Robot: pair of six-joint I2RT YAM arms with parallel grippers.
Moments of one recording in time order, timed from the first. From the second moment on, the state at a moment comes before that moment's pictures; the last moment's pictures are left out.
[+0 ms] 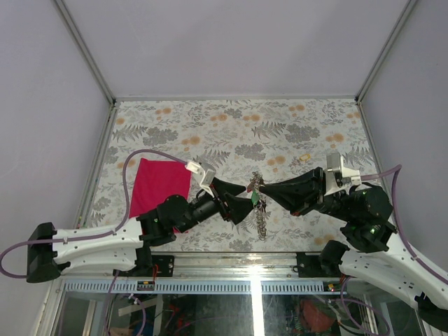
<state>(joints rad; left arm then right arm) -1.26 0.92 0.61 0.42 -0.24 -0.53 0.90 0.56 0.76 0.22 -0.41 0.31</state>
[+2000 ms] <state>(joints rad) -1.26 0.92 0.59 0.51 -0.15 -0.52 0.90 0.54 0.75 0.22 -0.51 0.31</state>
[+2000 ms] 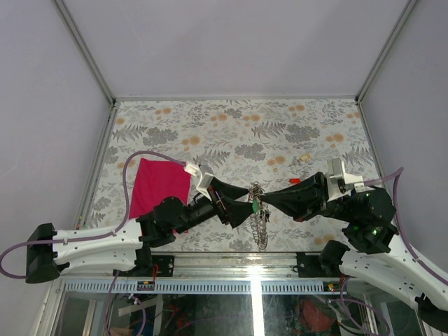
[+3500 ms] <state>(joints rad) -1.25 1.06 0.51 0.88 -0.01 -0.69 0.90 0.61 0.75 0.36 -0.54 0.34</state>
